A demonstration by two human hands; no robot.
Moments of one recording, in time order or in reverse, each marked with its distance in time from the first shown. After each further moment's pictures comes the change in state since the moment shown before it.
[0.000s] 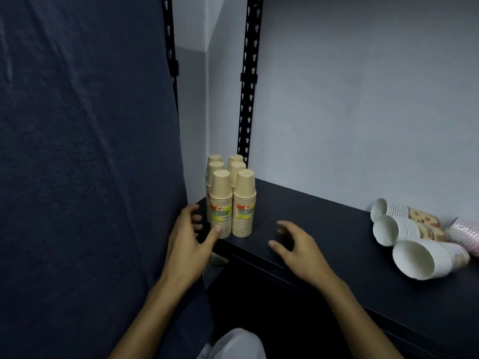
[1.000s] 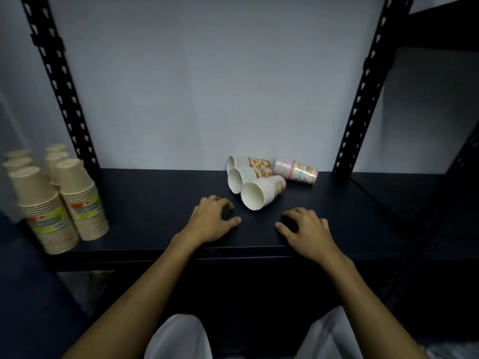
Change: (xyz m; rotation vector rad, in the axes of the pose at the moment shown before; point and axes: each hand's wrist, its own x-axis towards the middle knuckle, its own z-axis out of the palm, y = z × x) left_hand -0.038 0.119 0.250 0.366 -0.887 0.460; right_hand -0.181 0.100 -0.174 -0.546 0.282 0.536
